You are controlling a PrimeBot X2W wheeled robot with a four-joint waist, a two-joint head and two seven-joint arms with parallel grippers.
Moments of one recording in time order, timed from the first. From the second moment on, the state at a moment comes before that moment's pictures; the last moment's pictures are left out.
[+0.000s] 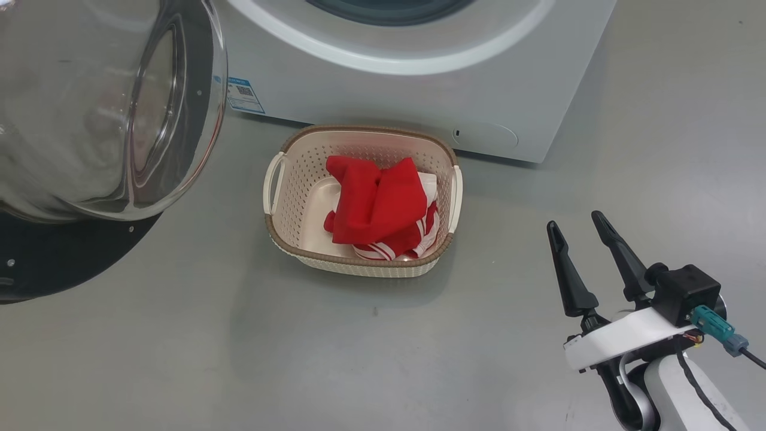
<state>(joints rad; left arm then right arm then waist) -0.88 0.41 0.76 0.94 -1.05 0.13 0.63 -0.10 -0.20 0.31 0.08 0.44 0.12 -0.22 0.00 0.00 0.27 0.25</state>
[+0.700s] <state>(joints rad) -0.84 0.32 0.66 0.95 -1.05 0.01 0.86 -0.09 -0.19 0.32 0.11 0.45 0.12 -0.22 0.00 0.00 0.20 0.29</state>
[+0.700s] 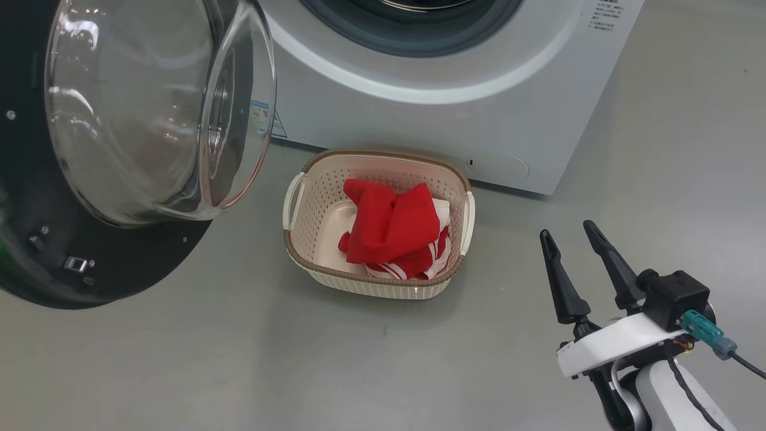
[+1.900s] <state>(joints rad) -0.71 0.16 0.56 0.74 -1.15 -0.10 1.22 -0.07 -0.15 0.32 0.13 0.45 0.12 -0.23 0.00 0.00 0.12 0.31</state>
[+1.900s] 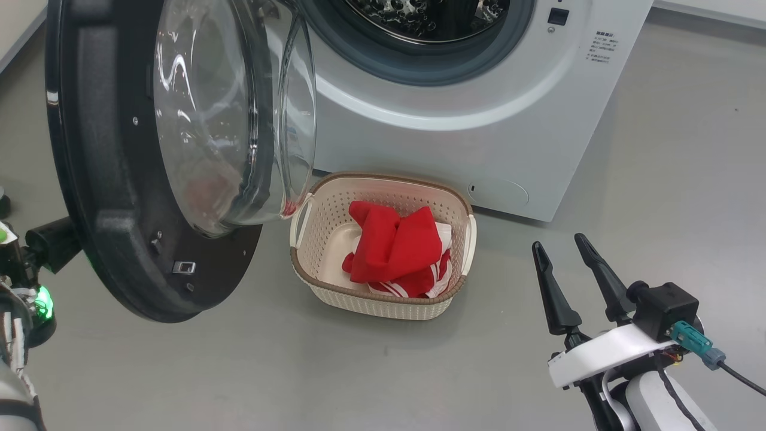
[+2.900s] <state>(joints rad) -0.31 0.25 0.30 0.17 -0.77 -0.12 0.59 -0.05 -0.13 0.31 0.14 0.46 0.12 -0.24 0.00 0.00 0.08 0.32</state>
